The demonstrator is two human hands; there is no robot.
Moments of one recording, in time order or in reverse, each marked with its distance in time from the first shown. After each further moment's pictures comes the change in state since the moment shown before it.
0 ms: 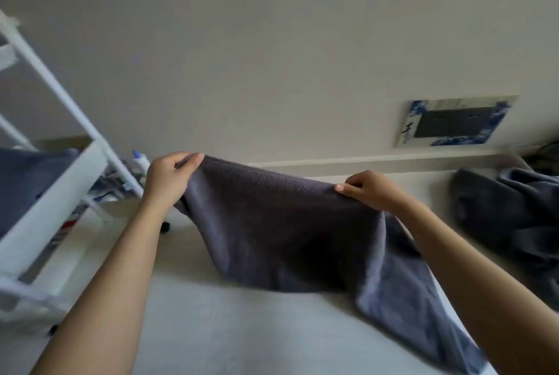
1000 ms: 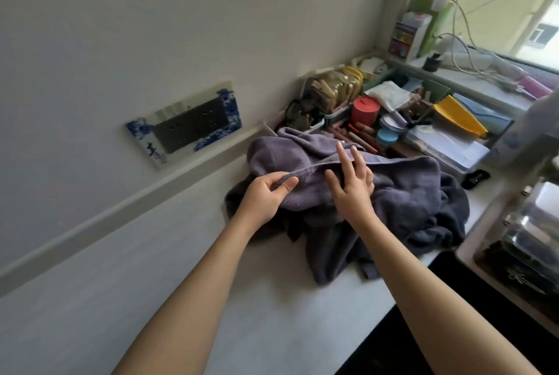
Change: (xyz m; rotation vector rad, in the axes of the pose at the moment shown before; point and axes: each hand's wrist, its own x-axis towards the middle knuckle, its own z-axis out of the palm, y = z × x) left_hand -0.215 0.284 0.469 -0.366 -1.104 0.244; right_hand -0.219 0.319 -0.115 0.135 0.927 0.664
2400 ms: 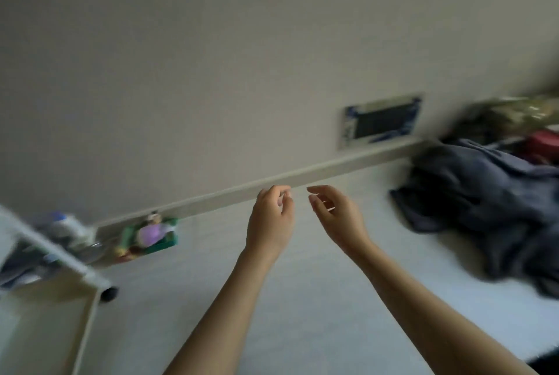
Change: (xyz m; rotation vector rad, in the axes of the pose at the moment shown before) left_hand -0.272 -0.056 -0.279 0.366 0.612 -0.116; right_hand -0.238 -0.301 0.172 0.307 -0.397 -0.296
